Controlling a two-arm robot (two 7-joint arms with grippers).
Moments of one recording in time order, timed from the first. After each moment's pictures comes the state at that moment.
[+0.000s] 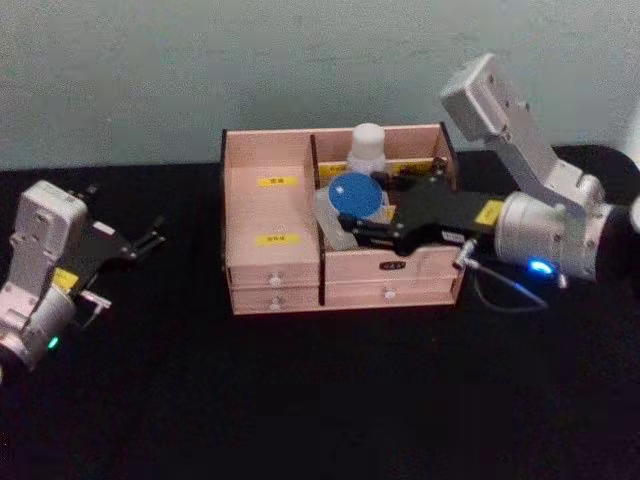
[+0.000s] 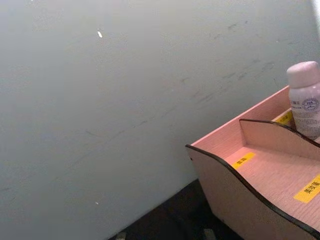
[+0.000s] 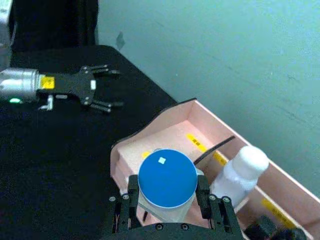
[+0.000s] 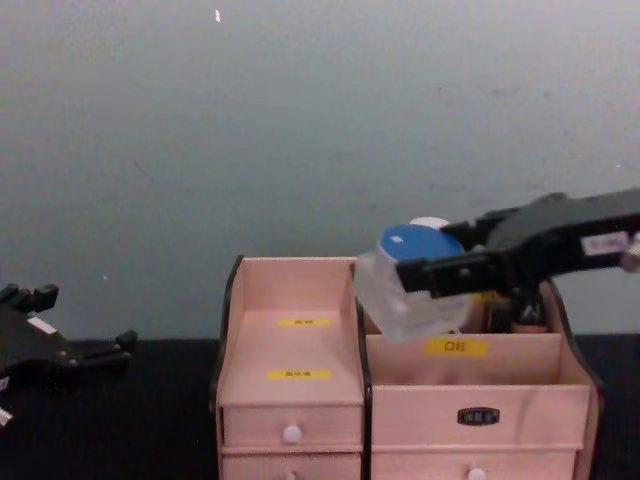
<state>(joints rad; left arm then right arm) -0.20 0.60 0.45 -1.41 -0.25 -0.12 0.03 0.38 0.58 -0.49 -1.78 0.34 0.48 0.49</state>
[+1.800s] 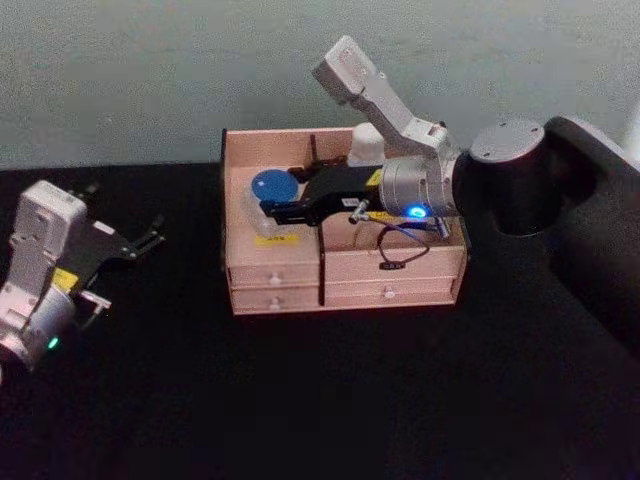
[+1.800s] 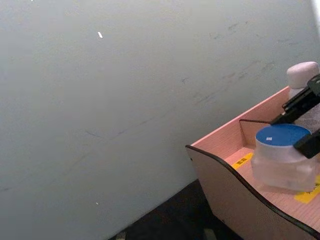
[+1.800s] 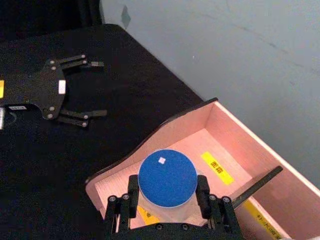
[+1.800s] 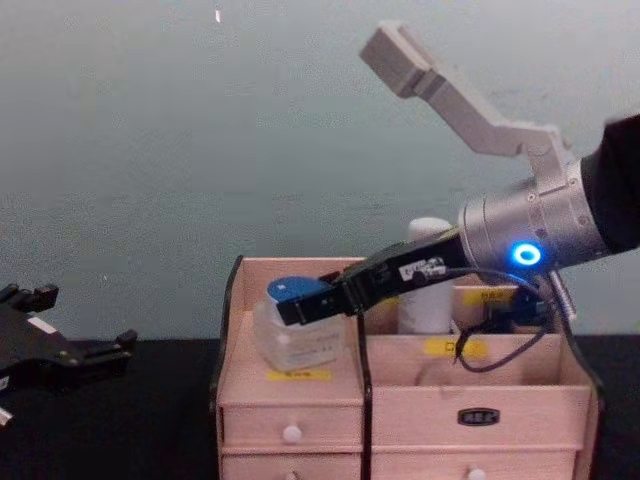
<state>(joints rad) -0.20 0.60 0.45 -1.41 -0.25 -0.12 0.03 0.76 0.28 -0.70 -1.16 0.31 0.44 0.60</state>
